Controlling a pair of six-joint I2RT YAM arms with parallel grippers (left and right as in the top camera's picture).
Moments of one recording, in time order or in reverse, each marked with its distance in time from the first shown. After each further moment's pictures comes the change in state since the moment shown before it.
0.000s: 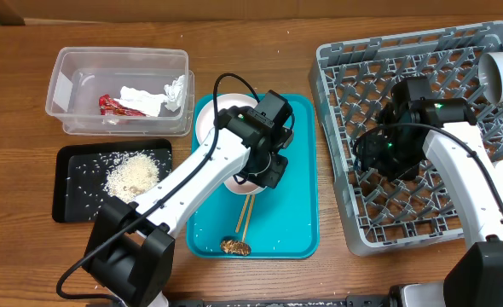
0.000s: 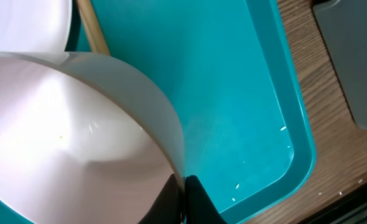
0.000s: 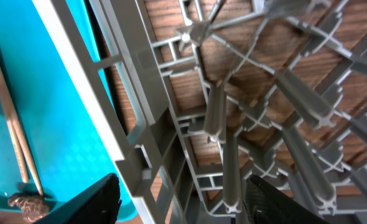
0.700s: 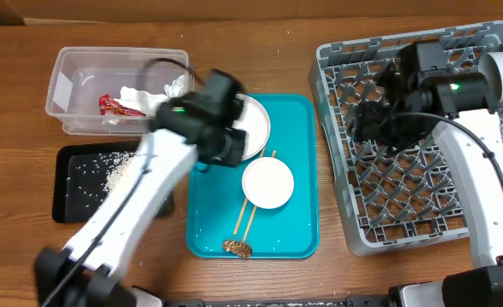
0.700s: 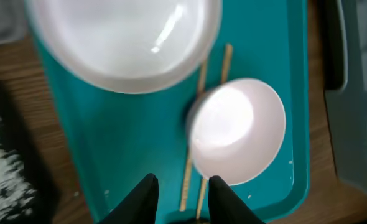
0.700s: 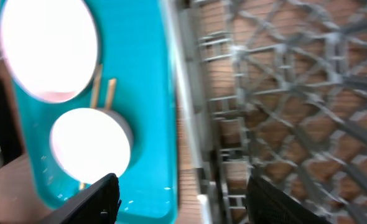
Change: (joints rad) left arm 0.225 -0.228 -0.001 -0.054 -0.054 -0.122; right arm 0.069 0.000 0.293 -0.062 -0.060 0.000
